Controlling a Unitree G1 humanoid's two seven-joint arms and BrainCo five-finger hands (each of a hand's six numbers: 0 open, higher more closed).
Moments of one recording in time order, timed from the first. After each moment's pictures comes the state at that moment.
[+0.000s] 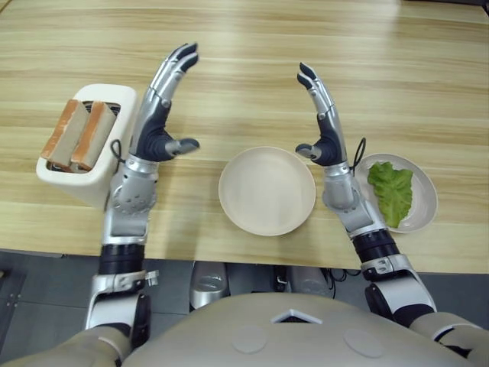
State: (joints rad) left arm -0.09 0.36 0.12 -0.16 0.38 -0.67 -0.07; right arm -0.24 -0.22 0.19 0.31 -0.59 -0.77 -0.45
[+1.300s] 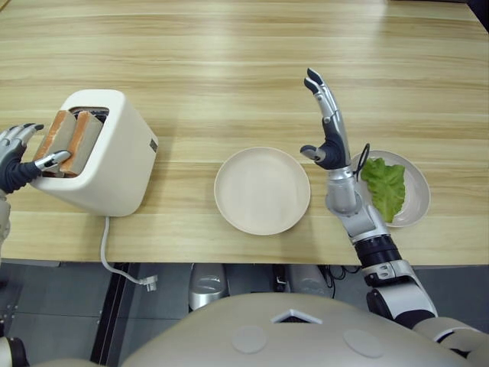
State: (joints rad) left arm 0.17 0.97 0.37 0.43 0.49 -0.38 -0.02; right arm -0.20 -0.23 0.17 0.30 -0.59 -0.74 -0.45
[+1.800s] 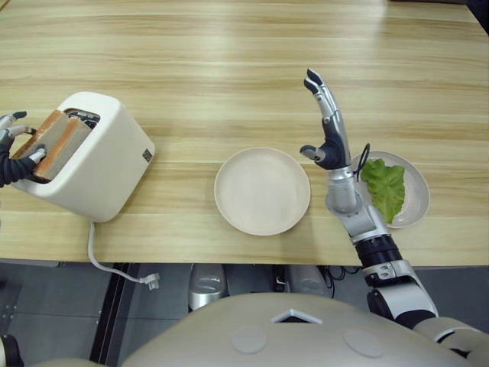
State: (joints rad) left arm 0.17 1.00 0.37 0.44 0.38 -0.43 0.00; right arm -0.20 -0.23 0.18 0.30 -0.59 -0.73 -0.45
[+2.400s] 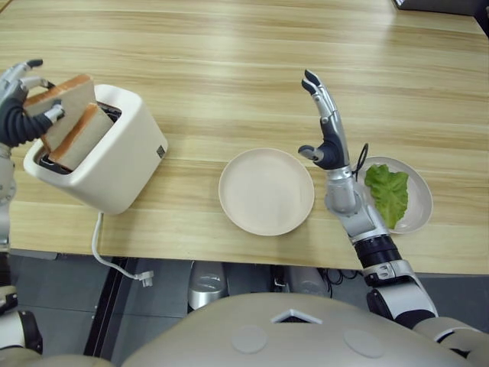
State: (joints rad) left arm -0.02 0.96 0.36 0.19 0.34 -0.29 -0.11; right arm -0.20 -0.23 0.18 0.30 -0.59 -0.73 -0.44
